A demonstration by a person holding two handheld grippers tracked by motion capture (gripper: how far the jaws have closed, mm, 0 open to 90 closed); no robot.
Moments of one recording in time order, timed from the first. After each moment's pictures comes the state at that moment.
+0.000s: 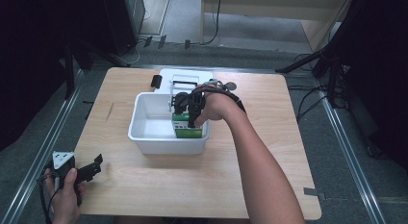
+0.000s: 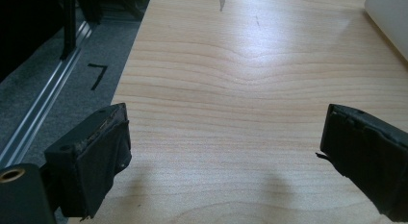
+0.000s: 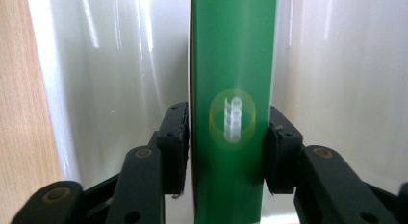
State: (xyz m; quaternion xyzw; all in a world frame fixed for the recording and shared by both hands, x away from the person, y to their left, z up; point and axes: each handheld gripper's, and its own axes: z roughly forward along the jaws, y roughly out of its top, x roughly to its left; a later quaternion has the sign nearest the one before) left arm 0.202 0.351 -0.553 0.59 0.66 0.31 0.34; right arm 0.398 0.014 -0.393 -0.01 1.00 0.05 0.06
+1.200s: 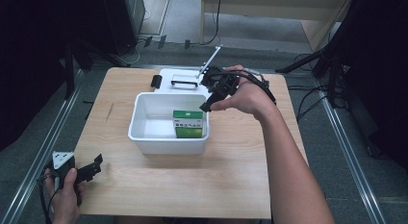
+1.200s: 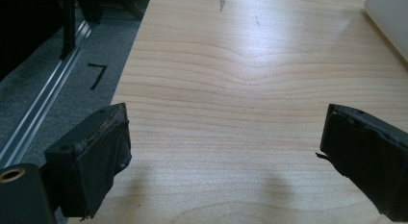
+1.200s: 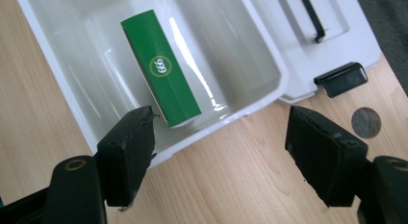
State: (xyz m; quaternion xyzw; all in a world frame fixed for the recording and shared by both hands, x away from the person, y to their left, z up) left arm 0.202 0.352 -0.553 0.59 0.67 0.31 0.34; right arm 0.401 -0.065 -0.323 0.21 0.95 0.20 0.09
